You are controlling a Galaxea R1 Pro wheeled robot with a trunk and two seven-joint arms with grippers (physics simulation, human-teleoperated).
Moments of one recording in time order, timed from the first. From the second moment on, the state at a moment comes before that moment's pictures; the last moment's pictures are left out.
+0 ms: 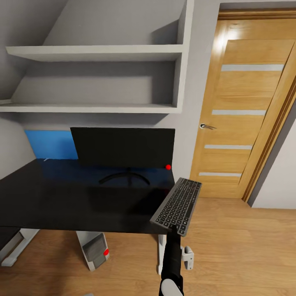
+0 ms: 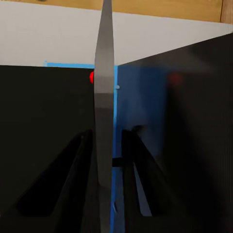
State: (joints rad) left arm 0.02 -0.04 0.07 -0.82 -0.01 -0.12 0.22; right arm -0.14 0.17 0.56 -1.23 -1.57 -0.86 0.03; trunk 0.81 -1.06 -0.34
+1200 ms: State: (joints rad) left arm 0.02 -0.04 0.07 -0.82 -0.01 -0.12 0.22; right arm -0.14 0.17 0.56 -1.21 -1.56 -0.86 0.03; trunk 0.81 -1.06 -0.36
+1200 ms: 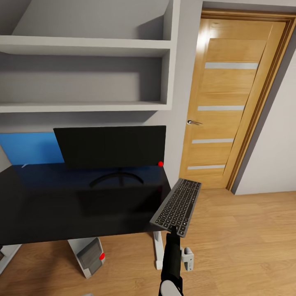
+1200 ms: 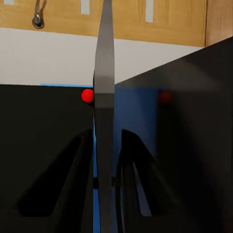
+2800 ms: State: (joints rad) left arm 0.02 -0.05 0.06 -0.85 0.00 -0.12 0.22; right arm -0.14 0.17 0.63 -1.14 -1.58 -0.86 0.11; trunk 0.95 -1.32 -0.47
